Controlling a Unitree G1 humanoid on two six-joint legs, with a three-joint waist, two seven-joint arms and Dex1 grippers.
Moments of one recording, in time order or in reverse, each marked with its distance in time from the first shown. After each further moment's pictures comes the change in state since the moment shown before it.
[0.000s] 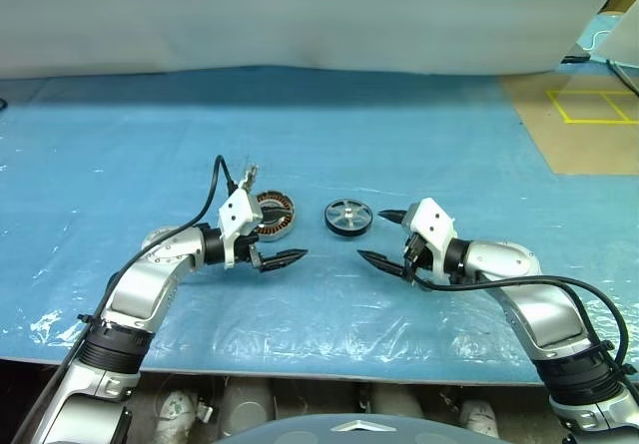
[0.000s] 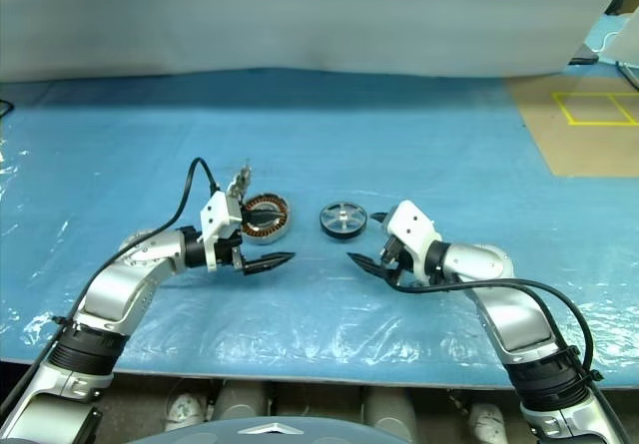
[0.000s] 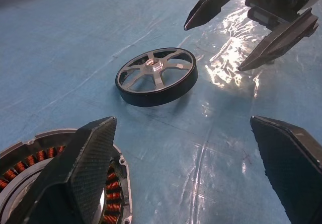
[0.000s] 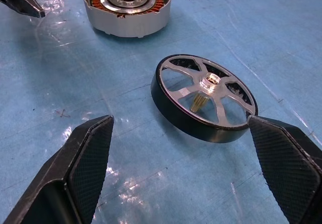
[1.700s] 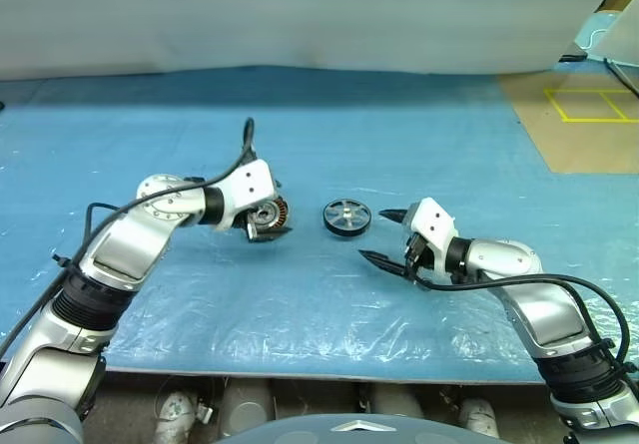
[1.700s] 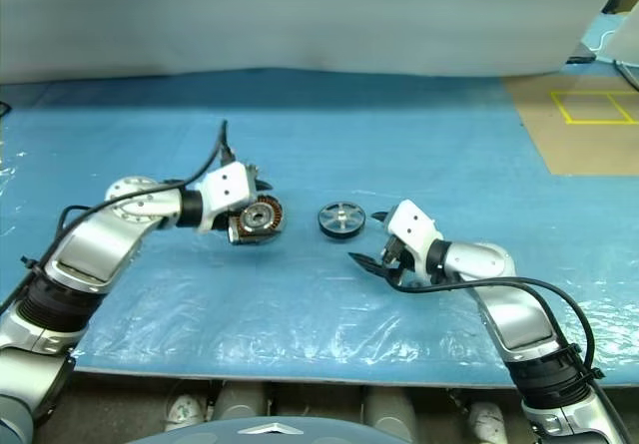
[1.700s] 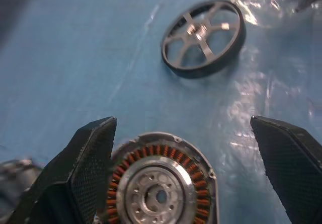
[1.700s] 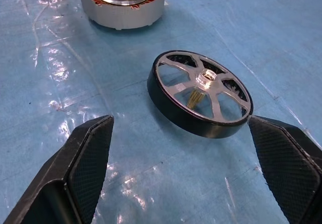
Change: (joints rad) left arm -0.264 0.223 -0.204 -0.128 0.263 0.225 0.019; right arm -0.012 0.005 0.007 0.009 -0.018 -0.010 0.009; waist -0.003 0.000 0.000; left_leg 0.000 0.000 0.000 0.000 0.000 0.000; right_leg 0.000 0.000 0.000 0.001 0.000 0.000
